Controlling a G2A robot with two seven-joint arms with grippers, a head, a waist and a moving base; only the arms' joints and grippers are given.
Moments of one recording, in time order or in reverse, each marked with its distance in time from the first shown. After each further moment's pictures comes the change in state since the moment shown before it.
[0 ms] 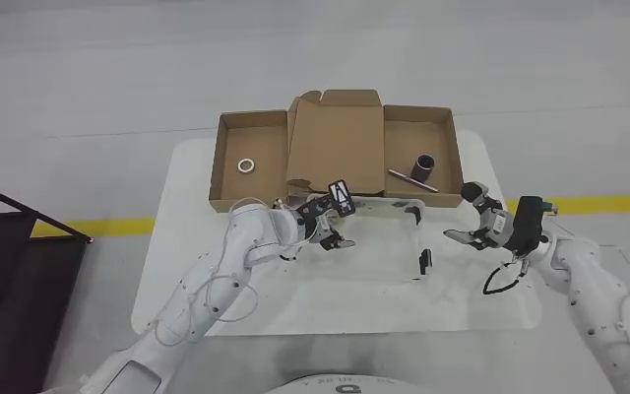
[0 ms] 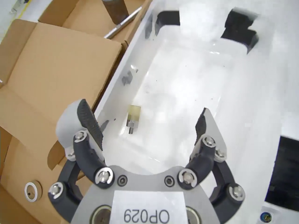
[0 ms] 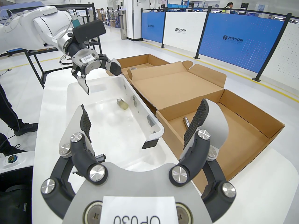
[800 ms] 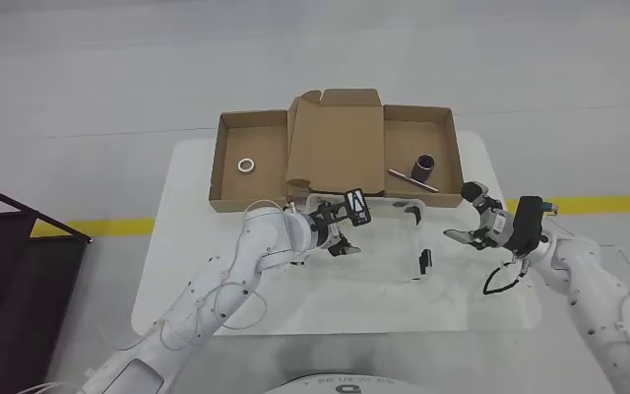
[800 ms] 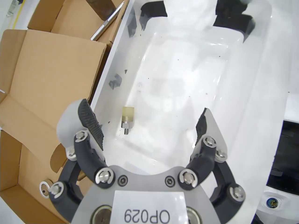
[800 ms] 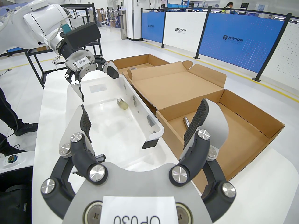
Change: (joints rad) left arm -0.008 -0.005 0.049 -0.068 0.033 0.017 -0.080; right arm 0.000 0.000 0.000 0.000 0.000 0.000 0.000
